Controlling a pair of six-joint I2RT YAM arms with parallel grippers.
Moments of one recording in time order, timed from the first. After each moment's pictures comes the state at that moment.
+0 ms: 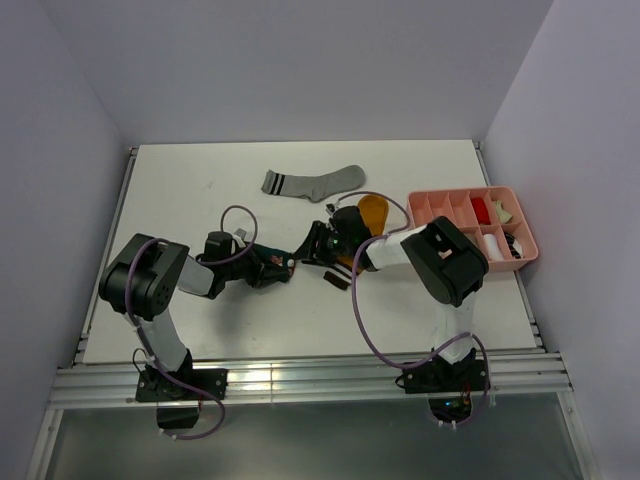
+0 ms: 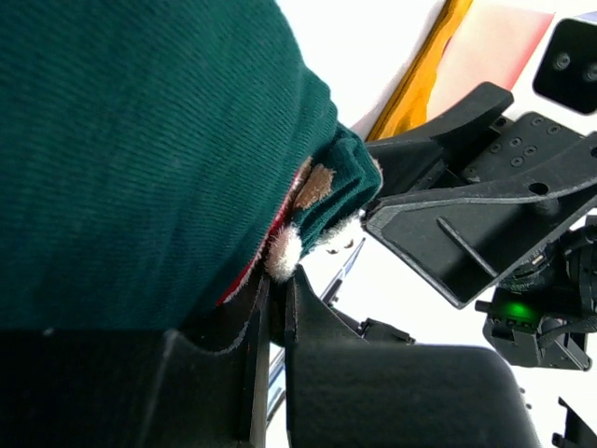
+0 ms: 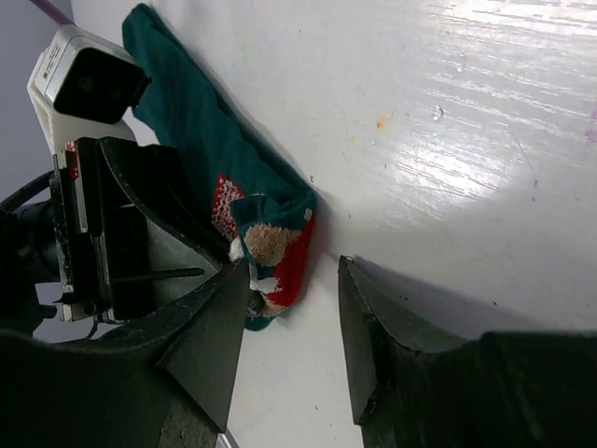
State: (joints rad) left arm -0.31 1.80 0.48 0.66 0.67 -1.25; right arm 0.60 1.93 0.89 0.41 -0.42 0.89
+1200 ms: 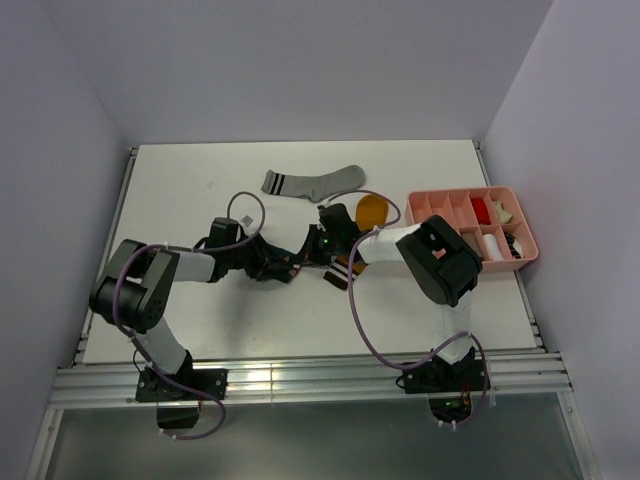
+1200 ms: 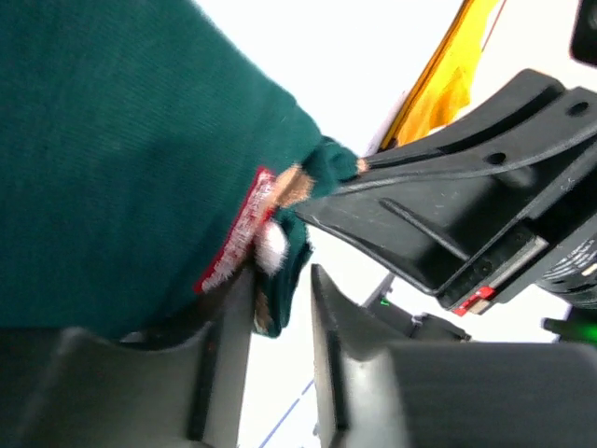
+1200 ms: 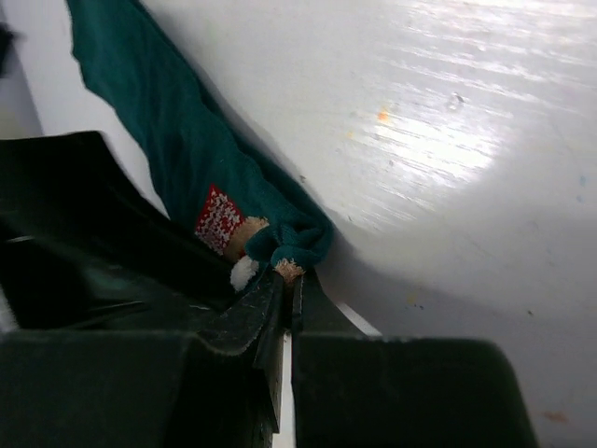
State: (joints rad) left arm -0.32 1.74 0.62 0.34 0.65 -1.02; right arm 0.64 1.96 0.99 0.24 -0.37 0.88
